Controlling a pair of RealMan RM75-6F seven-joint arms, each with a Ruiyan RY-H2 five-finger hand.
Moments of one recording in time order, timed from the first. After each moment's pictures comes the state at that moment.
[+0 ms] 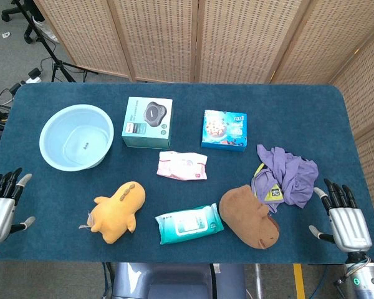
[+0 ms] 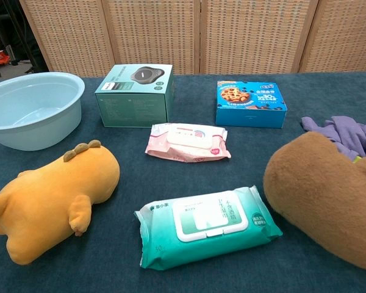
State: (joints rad) left arm -0.11 -1.13 -0.03 -1.64 1.47 1.45 0.18; right arm 0.10 -1.14 0.04 -1.66 -1.49 1.42 -0.20
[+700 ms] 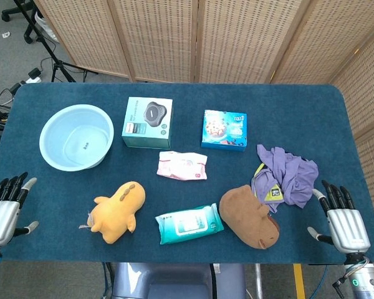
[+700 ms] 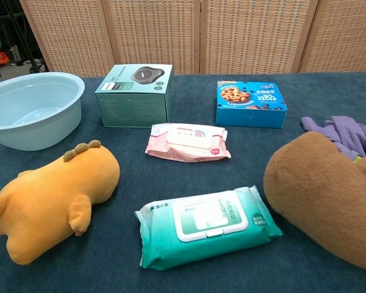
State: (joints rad) left arm -0.11 -1.10 -0.01 -1.69 1.46 1.40 0.18; right arm 0.10 -1.14 0.03 -1.66 -1.49 1.41 -0.20
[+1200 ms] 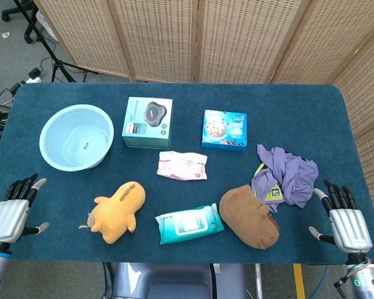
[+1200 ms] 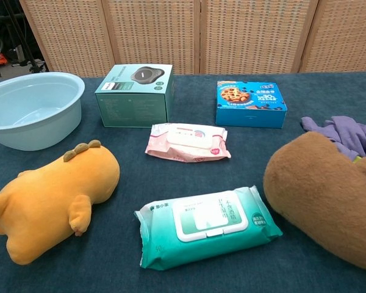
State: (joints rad) left arm -0.14 -1.09 -0.03 -1.80 1.37 1.30 0.16; right arm 0.09 -1.14 0.03 -1.66 -1.50 1.43 -0.18
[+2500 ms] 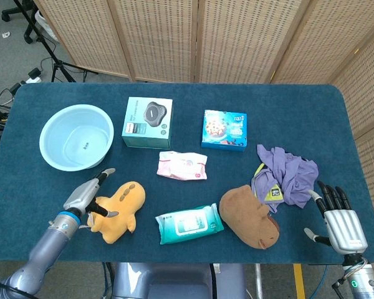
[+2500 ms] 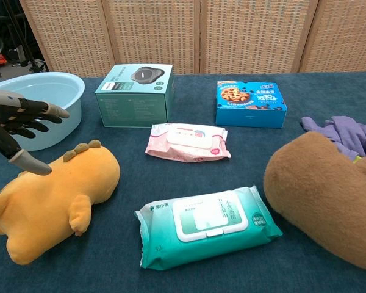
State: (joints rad) left arm -0.68 -1.15 -0.21 -2.14 0.41 1.01 0.30; right arm 0.10 -1.14 0.02 -1.65 -1.53 1.42 -0.16
